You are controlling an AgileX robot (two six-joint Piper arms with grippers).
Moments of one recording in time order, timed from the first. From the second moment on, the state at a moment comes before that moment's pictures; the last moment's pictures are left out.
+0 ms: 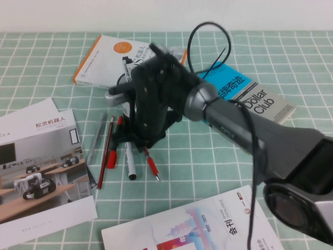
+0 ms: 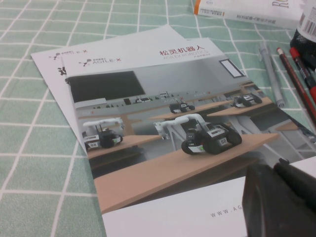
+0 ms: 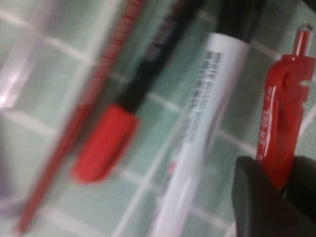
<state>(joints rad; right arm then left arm) 0.76 2.45 -2.34 -0.01 1.23 0.25 -0.07 -0.01 0.02 -0.04 0.38 0.00</state>
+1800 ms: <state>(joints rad) 0.71 2.08 -1.38 0.09 -0.76 -0.06 -0.07 -0.01 0.02 -0.04 0.38 0.00</state>
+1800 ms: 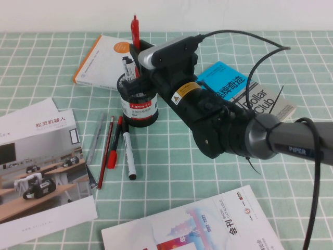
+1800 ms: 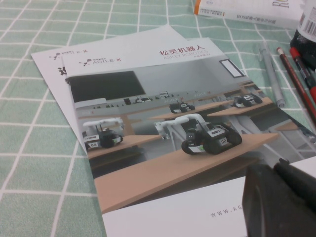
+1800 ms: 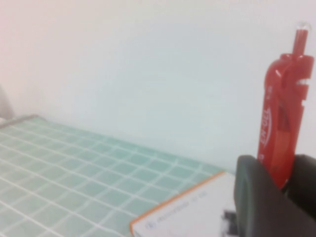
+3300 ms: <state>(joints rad) 0.70 1.96 -1.38 0.21 -0.33 -0.10 -0.07 -0.01 0.02 -0.04 0.38 0.00</state>
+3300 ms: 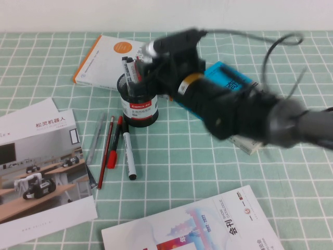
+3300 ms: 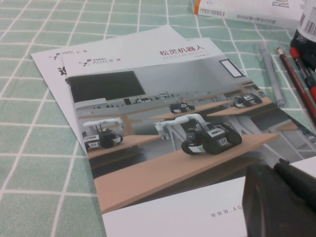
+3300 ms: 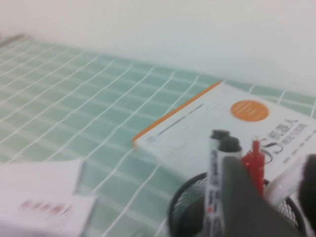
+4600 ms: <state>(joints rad) 0.62 0.91 -0.58 0.16 0.26 -0.10 -0.07 -0.01 0.02 -0.04 0.38 0.00</state>
